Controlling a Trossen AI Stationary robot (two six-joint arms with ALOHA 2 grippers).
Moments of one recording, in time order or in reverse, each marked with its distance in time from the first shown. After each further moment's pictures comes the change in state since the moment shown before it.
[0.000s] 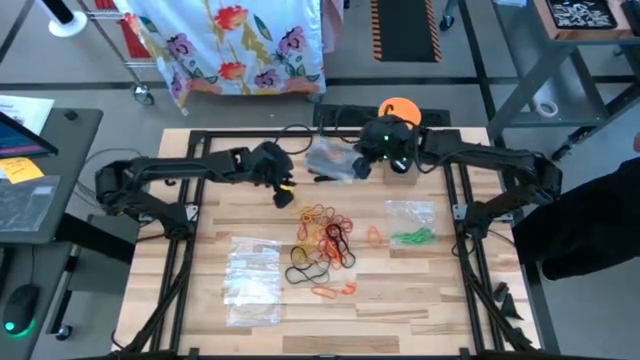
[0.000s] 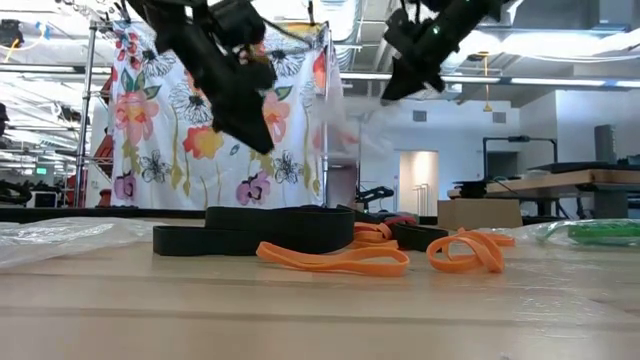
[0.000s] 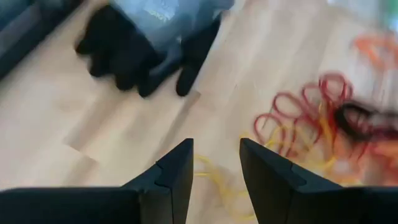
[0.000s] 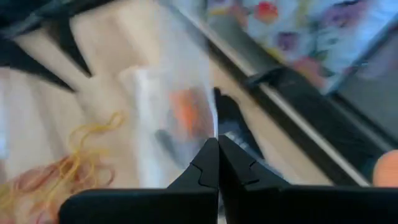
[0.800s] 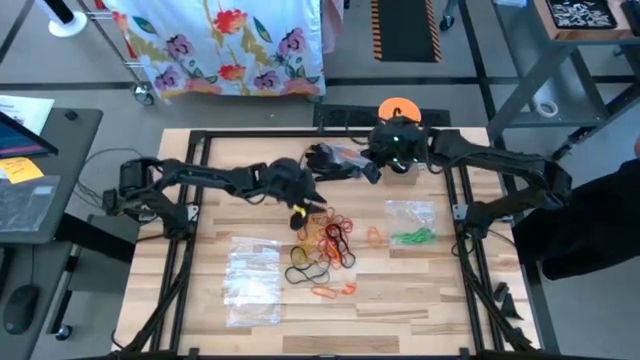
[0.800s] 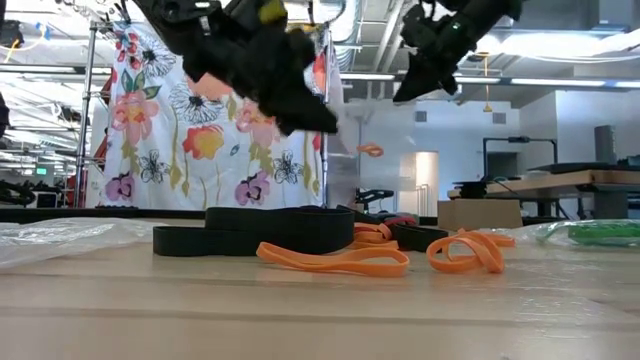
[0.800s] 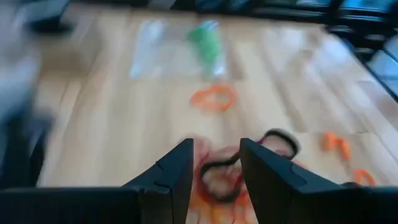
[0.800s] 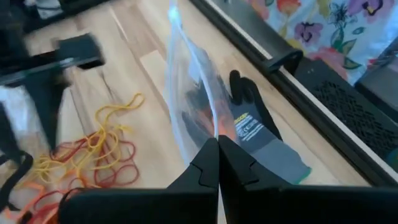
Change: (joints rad) left arm -0.170 0.162 -0.014 0.517 0.336 0.265; right arm -0.004 -0.128 -0.114 0.001 -0.019 0.028
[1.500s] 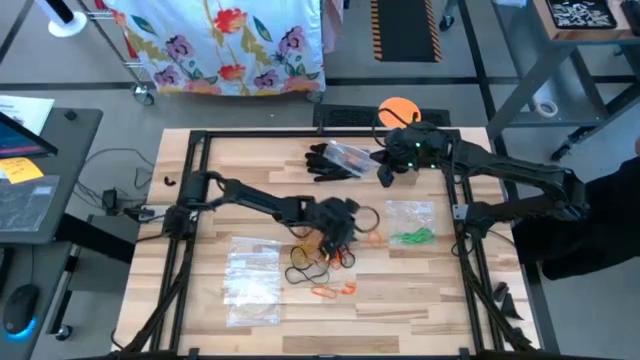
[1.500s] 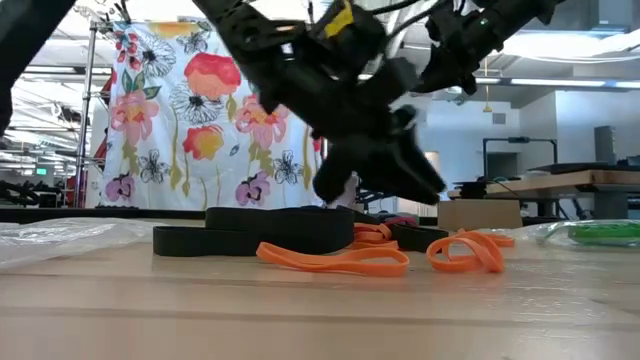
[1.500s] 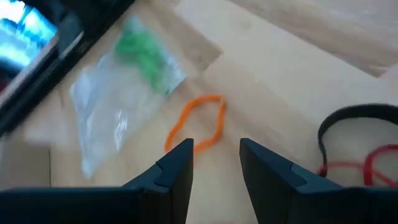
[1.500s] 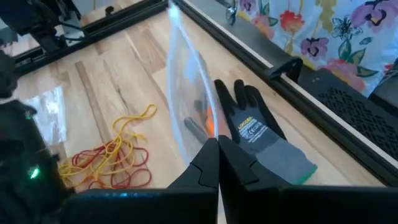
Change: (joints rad) left arm -0.188 0.527 0.442 -0.039 -0.199 0.692; right arm -0.014 -0.161 -0.133 0.067 -0.045 0.033
